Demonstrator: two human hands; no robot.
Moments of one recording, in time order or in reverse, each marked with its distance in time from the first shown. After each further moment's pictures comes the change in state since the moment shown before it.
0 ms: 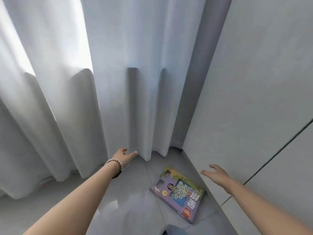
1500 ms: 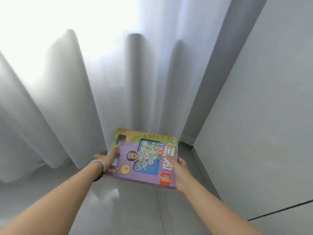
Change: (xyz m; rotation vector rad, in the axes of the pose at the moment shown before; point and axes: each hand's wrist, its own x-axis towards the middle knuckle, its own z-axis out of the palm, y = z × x) left_hand 0.120 -0.091 0.019 -0.171 0.192 -0.352; right_hand 0.084 -0.055 0.141 0.790 -0.229 0.181
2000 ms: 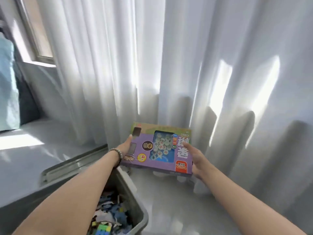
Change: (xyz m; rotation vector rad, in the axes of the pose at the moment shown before) left_hand -0.189 -0.136 -0.463 -0.402 0.343 0.027; right_hand -0.242 0.034 0.373 -0.331 -0.742 -0.130
